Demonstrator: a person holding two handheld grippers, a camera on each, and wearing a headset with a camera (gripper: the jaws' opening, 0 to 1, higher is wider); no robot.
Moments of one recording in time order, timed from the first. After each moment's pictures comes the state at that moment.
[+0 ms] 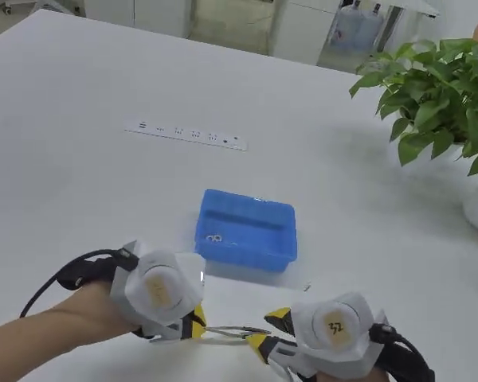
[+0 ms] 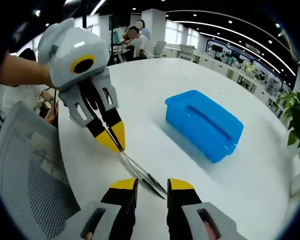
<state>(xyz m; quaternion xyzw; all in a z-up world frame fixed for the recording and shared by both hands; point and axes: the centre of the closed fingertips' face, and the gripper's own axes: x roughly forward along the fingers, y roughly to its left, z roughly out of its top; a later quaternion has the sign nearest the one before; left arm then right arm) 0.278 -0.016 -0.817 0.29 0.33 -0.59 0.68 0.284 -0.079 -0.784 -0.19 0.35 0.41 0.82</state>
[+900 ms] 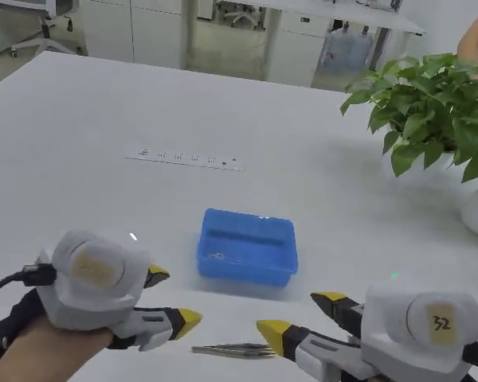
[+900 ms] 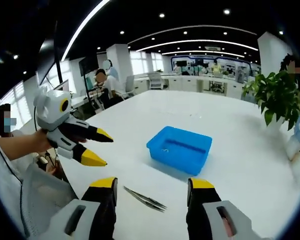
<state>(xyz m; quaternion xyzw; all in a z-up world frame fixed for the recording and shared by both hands) 0.304 0.033 -0.707 0.08 0.28 -0.35 0.89 0.292 -0.092 -0.699 -0.04 0.28 0.33 0.90</state>
